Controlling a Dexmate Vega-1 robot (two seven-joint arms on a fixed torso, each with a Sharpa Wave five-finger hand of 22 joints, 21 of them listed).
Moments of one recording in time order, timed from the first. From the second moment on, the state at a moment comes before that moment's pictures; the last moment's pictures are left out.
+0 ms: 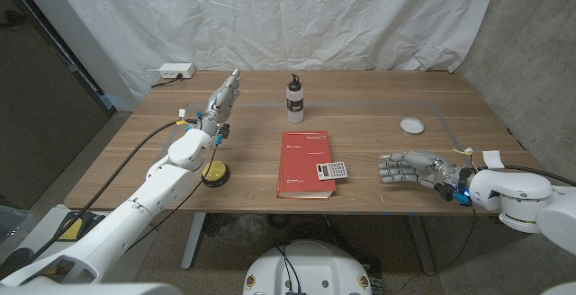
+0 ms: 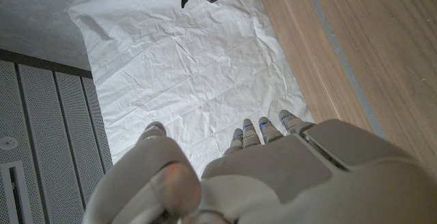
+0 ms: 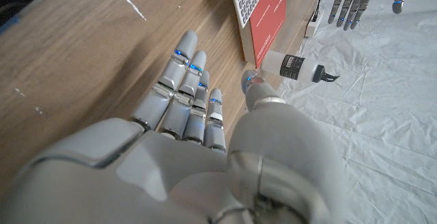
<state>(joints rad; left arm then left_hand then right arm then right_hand) 0.94 0.62 0.34 -1.59 -0.55 -0.19 0.13 0.32 -0.01 0.09 0.08 0.34 -0.14 0.03 0.19 0.18 -0.06 -0.04 0.20 0.18 -0.11 -0.02 0.19 0.18 -0.14 -0.04 0.24 0.18 -1.69 -0.91 0.28 -2.32 0.86 -0.59 -0.01 0.79 0.01 0.41 -0.18 0.22 0.42 0.08 0.20 0.20 0.57 0.09 0.27 0.19 0.77 -0.03 0.26 0.21 0.74 -0.08 0.63 0.19</state>
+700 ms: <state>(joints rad) 0.95 0.63 0.33 -1.56 -0.57 -0.21 0.11 0.32 -0.01 0.09 0.08 0.34 -0.14 0.03 0.19 0.18 -0.06 -0.04 0.20 0.18 -0.11 -0.01 0.19 0.18 -0.14 -0.04 0.23 0.18 -1.57 -0.99 0.16 -2.30 0.94 -0.65 -0.03 0.80 0.01 0.41 -0.18 0.21 0.42 0.10 0.20 0.20 0.56 0.09 0.26 0.19 0.80 -0.06 0.28 0.23 0.76 -0.08 0.64 0.19</state>
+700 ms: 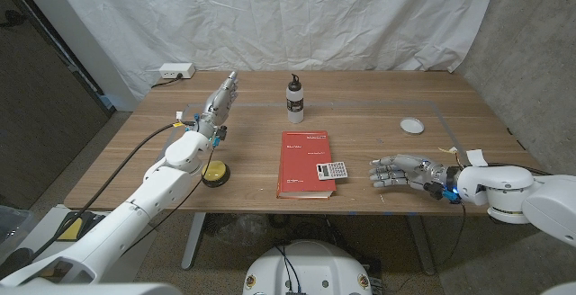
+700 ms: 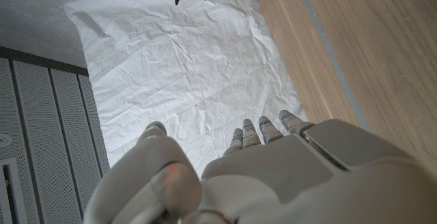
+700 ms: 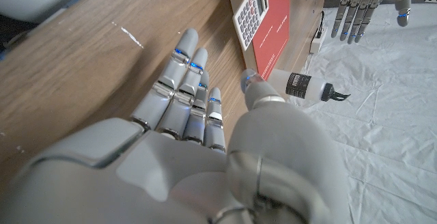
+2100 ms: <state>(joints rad) 0.95 0.64 0.31 -1.54 -0.58 -0.23 0.08 0.33 0.00 0.08 0.09 0.34 -0.14 0.03 0.19 0.18 -0.06 -0.04 0.20 0.18 -0.11 -0.01 0.19 0.18 -0.14 -0.03 0.23 0.18 -1.43 -1.10 -0.02 -2.32 1.06 -0.66 -0.20 0.84 -0.01 0.40 -0.16 0.18 0.40 0.10 0.20 0.20 0.55 0.08 0.26 0.19 0.81 -0.07 0.30 0.27 0.77 -0.08 0.65 0.19</state>
